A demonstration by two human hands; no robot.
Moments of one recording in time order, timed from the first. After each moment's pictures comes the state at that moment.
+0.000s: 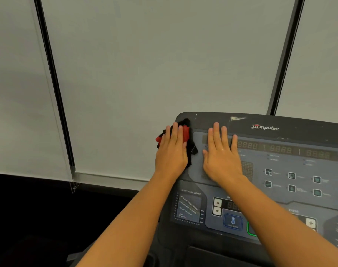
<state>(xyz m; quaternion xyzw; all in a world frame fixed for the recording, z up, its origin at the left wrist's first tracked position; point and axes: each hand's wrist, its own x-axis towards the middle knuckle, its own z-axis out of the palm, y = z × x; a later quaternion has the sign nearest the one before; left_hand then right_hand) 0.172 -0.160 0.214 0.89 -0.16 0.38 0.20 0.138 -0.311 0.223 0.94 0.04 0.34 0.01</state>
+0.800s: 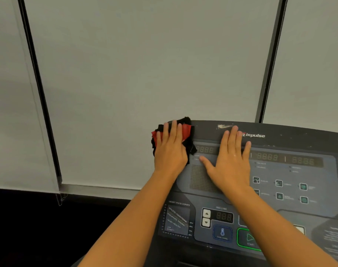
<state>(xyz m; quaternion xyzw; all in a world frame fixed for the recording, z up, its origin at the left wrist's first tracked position) 0.188 -0.188 0.241 0.88 -0.16 0.41 0.18 0.128 -0.346 0.234 0.92 -0.05 0.39 -0.03</state>
